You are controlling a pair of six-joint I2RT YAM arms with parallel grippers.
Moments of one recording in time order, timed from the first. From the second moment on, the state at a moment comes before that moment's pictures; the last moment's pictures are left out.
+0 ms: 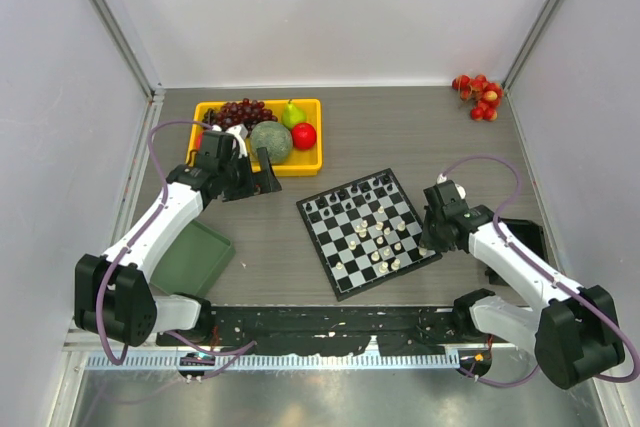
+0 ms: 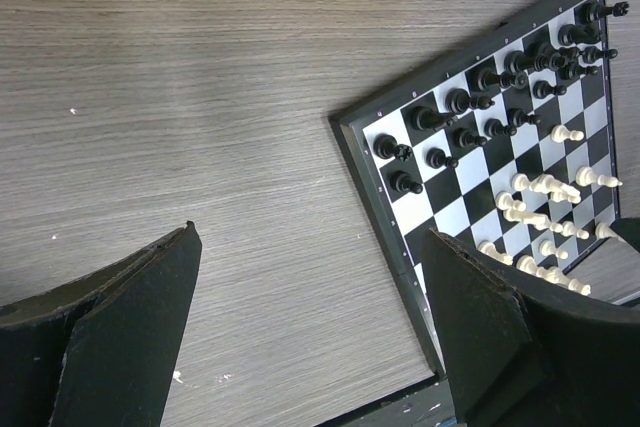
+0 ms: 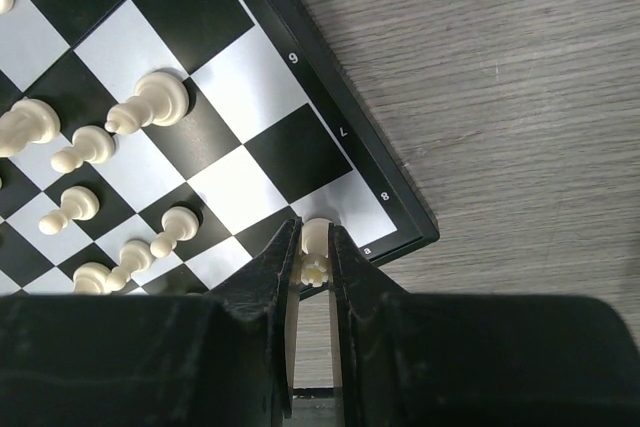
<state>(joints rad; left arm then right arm) -0.29 1.30 0.98 -0.53 0.20 -0.45 0.36 1.06 0.60 -0.69 0.12 0.58</state>
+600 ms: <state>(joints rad) -0.29 1.30 0.98 -0.53 0.21 -0.45 0.33 1.06 0.59 -0.68 0.15 0.58</state>
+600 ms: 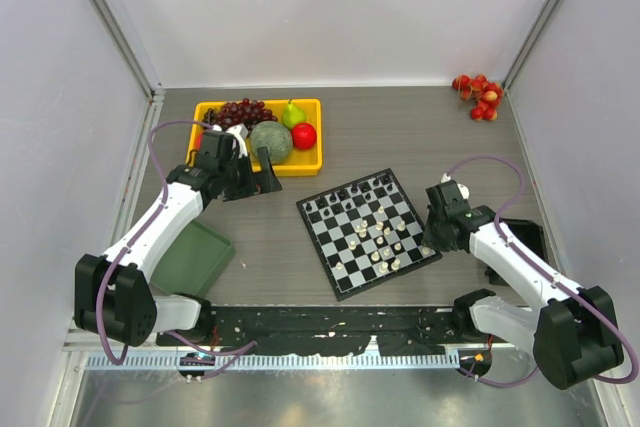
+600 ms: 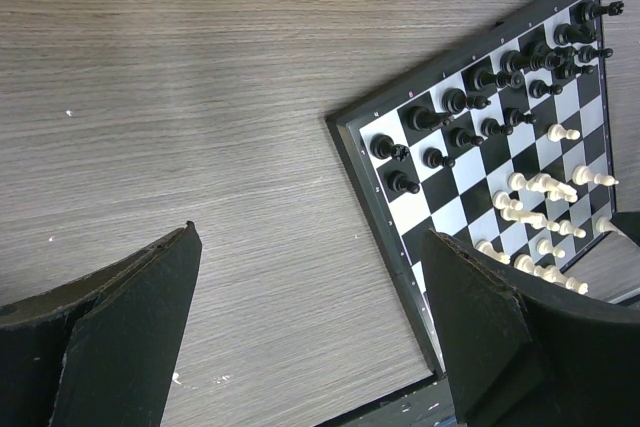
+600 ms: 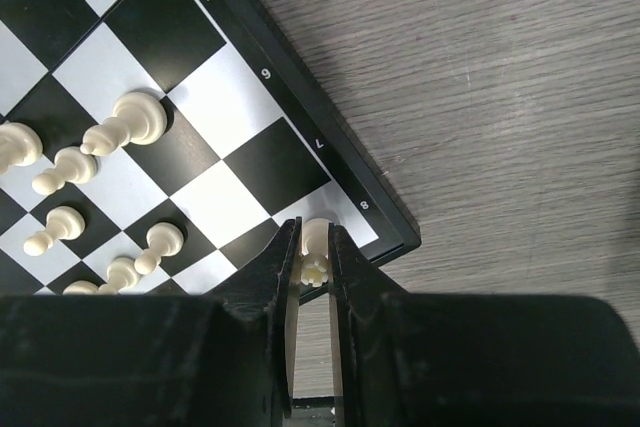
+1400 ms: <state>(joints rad) -0.29 1.30 0.98 -0.53 0.21 -0.45 0.33 1.18 0.82 -0.59 -0.02 0.48</state>
